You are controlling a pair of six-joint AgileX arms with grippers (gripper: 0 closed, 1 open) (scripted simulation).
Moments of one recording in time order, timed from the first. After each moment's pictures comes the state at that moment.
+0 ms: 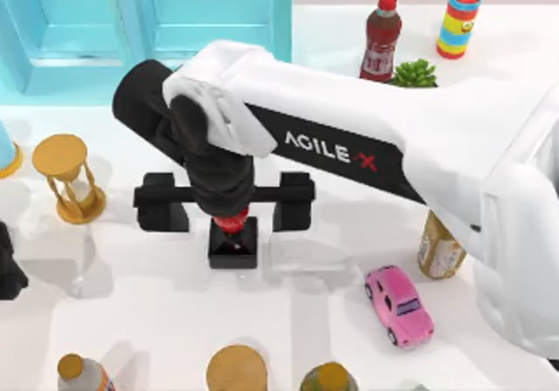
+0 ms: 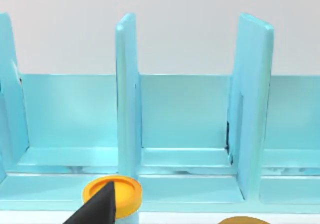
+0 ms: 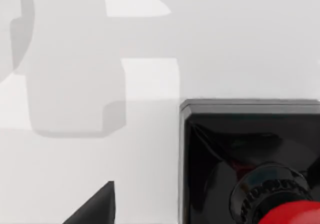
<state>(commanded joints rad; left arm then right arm) 0.00 0.00 0.00 0.00 0.00 0.00 0.89 2.46 2.15 -1.13 0.16 0.90</state>
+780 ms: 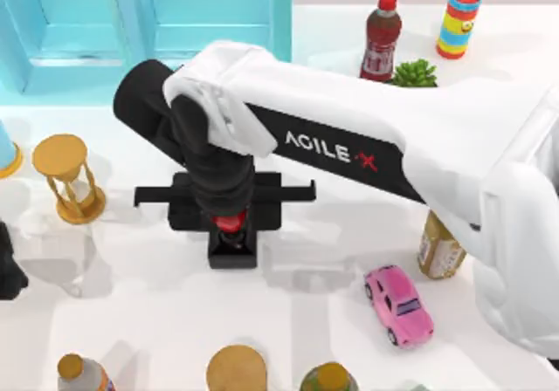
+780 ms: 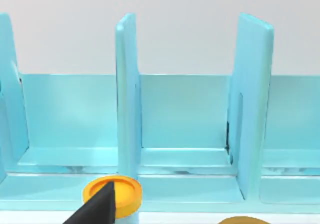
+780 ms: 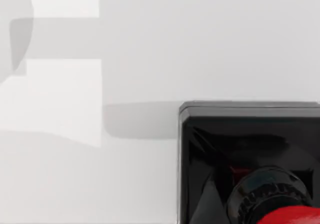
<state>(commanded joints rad) 0.00 0.00 0.00 0.00 0.00 0.00 0.89 2.46 2.15 -1.13 0.16 0.90</state>
